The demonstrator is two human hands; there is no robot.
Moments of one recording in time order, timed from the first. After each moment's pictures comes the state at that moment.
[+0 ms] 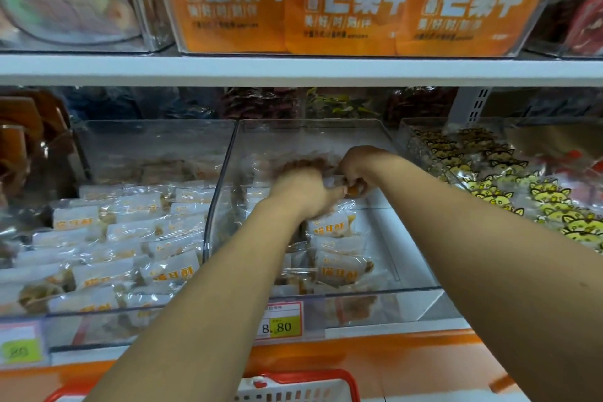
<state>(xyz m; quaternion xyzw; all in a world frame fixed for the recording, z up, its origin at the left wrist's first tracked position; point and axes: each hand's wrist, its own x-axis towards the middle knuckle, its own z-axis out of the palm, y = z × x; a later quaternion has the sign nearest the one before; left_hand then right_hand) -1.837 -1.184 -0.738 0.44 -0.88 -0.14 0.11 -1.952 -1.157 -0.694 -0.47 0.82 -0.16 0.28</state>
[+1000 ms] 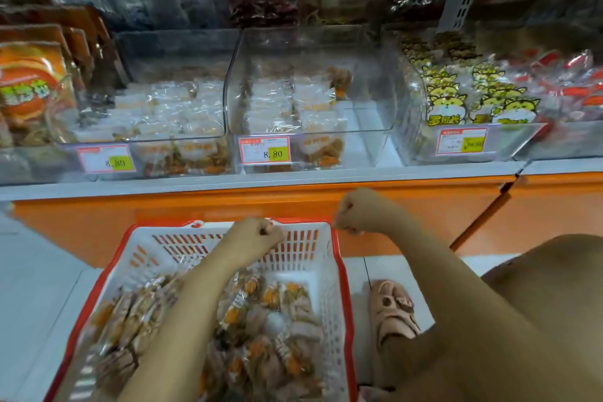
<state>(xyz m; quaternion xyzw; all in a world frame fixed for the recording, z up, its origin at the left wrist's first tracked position) -1.673 -0.962 -0.844 0.52 -0.74 -0.42 0.08 -1.891 -0.908 -0.786 -0.55 0.75 -0.06 0.36</state>
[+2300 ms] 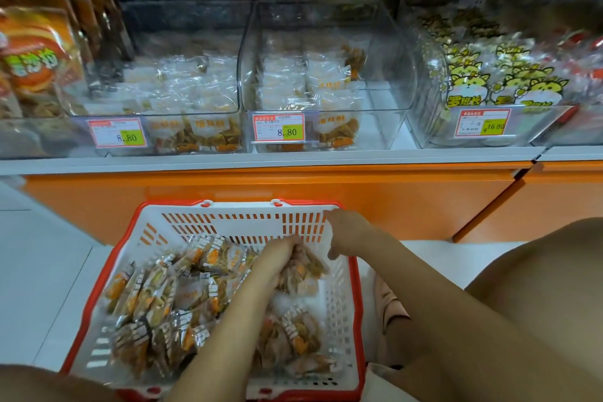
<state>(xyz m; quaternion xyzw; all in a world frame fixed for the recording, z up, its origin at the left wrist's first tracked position) -1.700 -0.928 -0.915 0.61 -0.41 -0.66 0.15 -1.846 -0.904 -0.862 -0.64 0.71 0.09 0.26</state>
